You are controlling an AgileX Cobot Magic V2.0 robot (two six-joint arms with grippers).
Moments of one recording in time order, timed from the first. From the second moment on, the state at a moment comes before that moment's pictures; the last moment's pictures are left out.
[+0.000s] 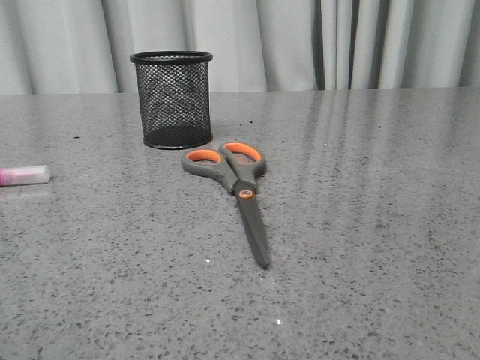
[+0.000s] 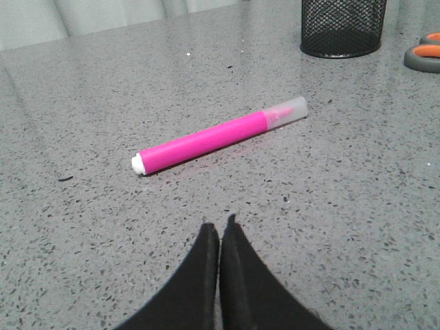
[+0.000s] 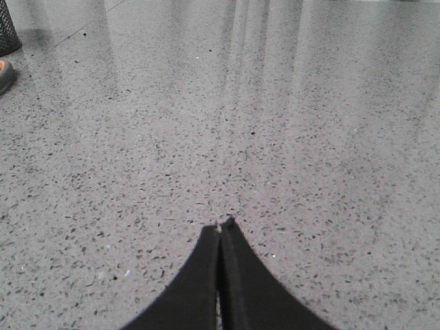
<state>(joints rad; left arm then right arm) -0.11 0.00 0.00 -0.28 0.36 0.47 0.18 -0.01 0.01 -0.13 0.33 0.12</state>
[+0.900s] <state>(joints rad) -0.11 0.00 0.00 -1.32 0.16 0.47 0.18 -0.01 0.01 0.41 -0.04 0.14</state>
